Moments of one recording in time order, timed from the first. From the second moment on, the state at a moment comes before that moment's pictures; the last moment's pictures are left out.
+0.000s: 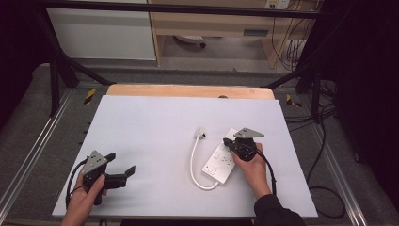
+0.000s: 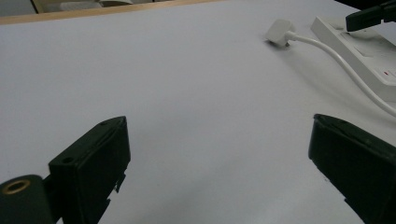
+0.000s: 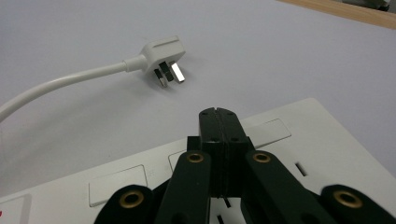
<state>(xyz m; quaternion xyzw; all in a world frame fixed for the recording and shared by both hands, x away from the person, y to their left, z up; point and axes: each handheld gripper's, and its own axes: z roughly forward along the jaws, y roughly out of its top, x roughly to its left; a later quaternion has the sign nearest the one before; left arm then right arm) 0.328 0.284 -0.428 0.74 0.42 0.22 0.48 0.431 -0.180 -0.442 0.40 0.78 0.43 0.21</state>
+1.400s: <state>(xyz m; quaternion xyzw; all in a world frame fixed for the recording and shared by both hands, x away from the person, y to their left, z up) 0.328 0.282 -0.427 0.74 0.41 0.23 0.47 0.435 -0.185 -0.449 0.42 0.77 0.44 0.19</state>
